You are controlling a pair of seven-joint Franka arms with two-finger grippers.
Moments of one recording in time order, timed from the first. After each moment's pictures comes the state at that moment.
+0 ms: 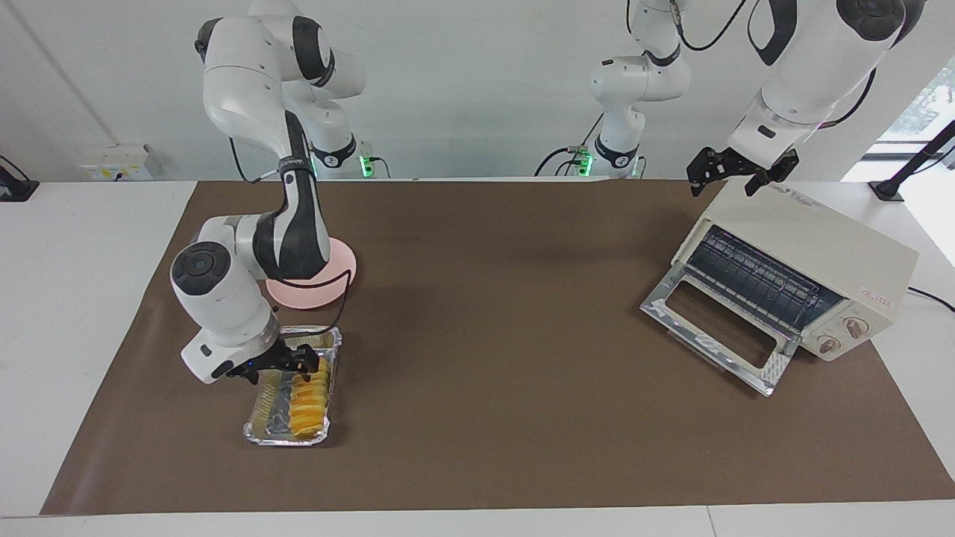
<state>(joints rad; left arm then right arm) -0.03 -0.02 -0.09 -1.60 0.03 1.42 -0.01 0.06 0.61 -0.02 -1.40 -0.03 2.05 0.03</state>
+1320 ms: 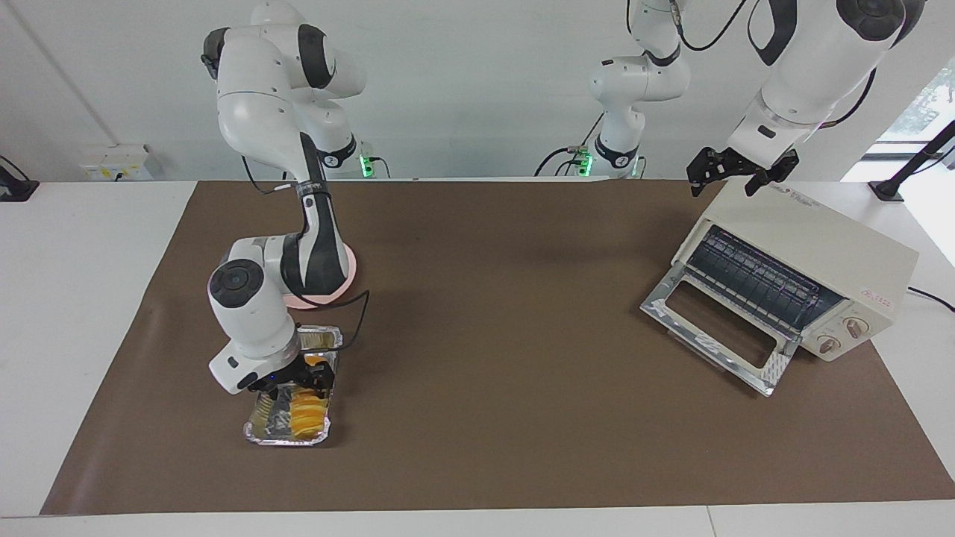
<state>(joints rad) -0.03 -0.02 -0.09 -1.60 0.03 1.42 -0.01 0.08 0.65 -0.02 -1.48 -0.05 2.23 0.08</state>
